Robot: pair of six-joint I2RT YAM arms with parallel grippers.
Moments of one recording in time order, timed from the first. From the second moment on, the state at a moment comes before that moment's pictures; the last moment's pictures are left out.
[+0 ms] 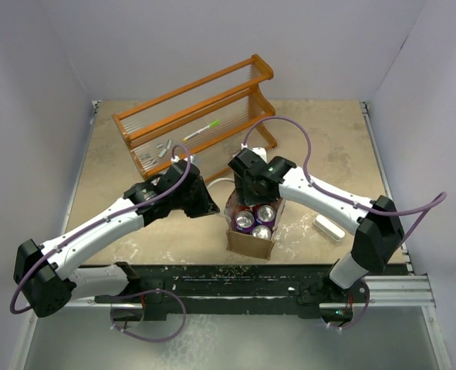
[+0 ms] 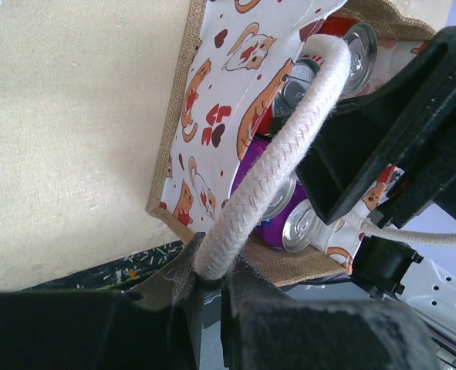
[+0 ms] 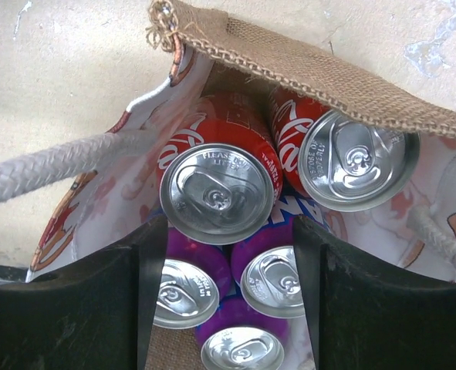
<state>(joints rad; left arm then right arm) -0.79 1.18 0.99 -0.61 0.05 -1.01 0.84 1.59 1.35 -0.94 0.32 0.66</state>
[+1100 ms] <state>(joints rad) -0.79 1.15 0.98 -0.62 0.07 -0.99 0.84 1.78 1.37 -0.89 0.35 0.69</state>
